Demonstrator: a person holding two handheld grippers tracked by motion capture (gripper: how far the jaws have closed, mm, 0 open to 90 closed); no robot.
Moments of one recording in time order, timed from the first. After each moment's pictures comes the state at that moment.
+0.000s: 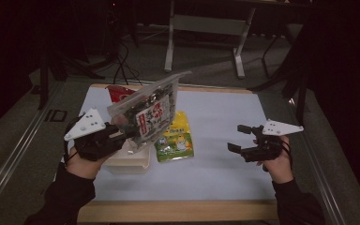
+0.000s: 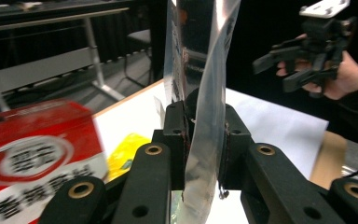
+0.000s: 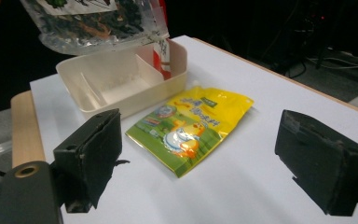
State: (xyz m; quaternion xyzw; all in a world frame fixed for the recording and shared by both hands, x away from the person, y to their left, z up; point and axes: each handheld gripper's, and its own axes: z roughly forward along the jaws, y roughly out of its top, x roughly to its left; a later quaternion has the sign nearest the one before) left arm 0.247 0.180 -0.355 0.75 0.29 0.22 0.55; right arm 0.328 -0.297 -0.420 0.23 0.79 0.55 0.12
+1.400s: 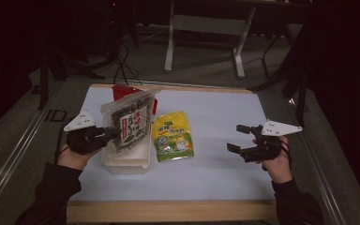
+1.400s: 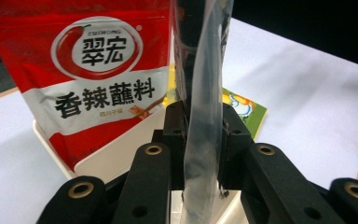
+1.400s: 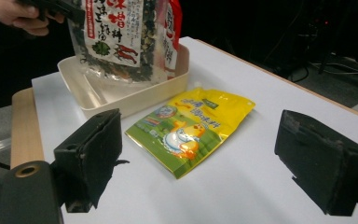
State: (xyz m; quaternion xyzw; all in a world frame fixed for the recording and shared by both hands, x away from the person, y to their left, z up) left arm 0.294 0.233 -0.426 0.77 0.35 0.18 0.50; right arm 0.330 -0.296 -0.424 0.22 0.79 0.55 0.12
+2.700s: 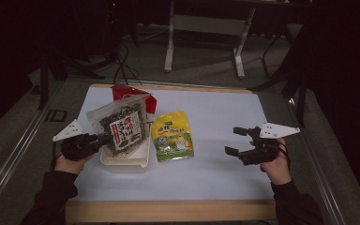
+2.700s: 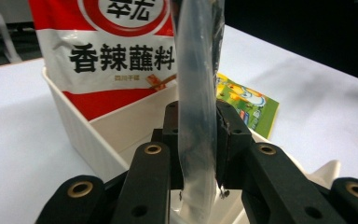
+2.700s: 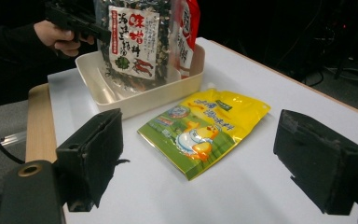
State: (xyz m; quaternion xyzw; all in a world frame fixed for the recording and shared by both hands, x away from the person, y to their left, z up) left arm 0.302 0.271 -0.488 0.73 0.37 0.16 0.55; right arm 0.327 -0.291 -0.427 0.20 0.80 0.56 0.11
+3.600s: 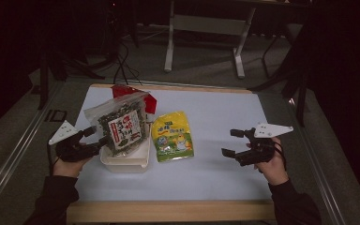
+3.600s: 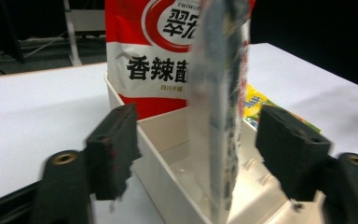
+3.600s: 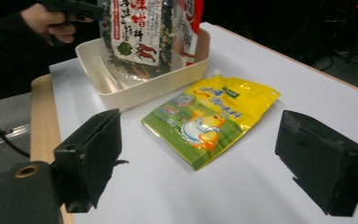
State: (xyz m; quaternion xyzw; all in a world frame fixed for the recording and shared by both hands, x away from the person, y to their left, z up) left arm 0.283 0.268 -0.475 0.69 0.44 0.23 0.53; right arm 0.330 -0.284 -0.432 0.21 0.81 0.54 0.09
